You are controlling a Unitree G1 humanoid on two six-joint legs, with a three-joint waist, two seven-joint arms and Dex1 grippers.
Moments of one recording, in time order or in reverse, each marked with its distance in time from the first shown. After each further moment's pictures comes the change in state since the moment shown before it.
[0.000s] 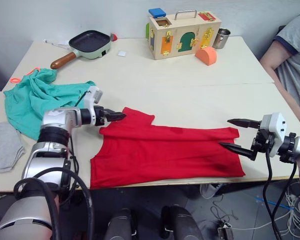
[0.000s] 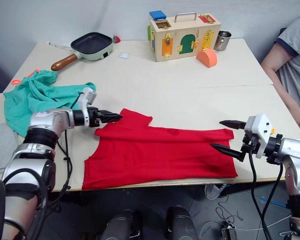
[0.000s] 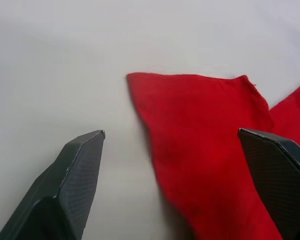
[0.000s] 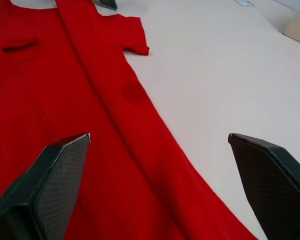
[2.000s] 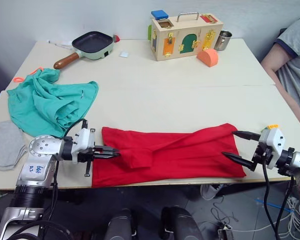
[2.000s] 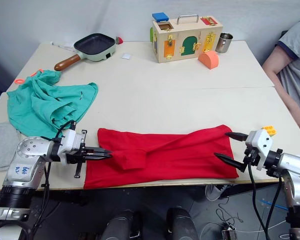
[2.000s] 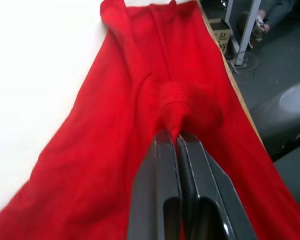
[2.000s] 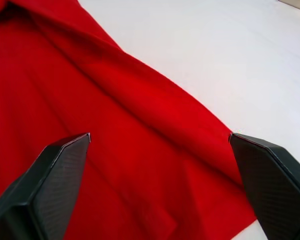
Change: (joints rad) left arm 0.752 0.178 0.064 -0.880 -0.146 -0.591 -0.461; right arm 0.073 0.021 0.013 0.168 -0.024 -0.181 -0.018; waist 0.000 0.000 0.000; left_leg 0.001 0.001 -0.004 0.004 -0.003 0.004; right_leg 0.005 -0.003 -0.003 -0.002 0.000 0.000
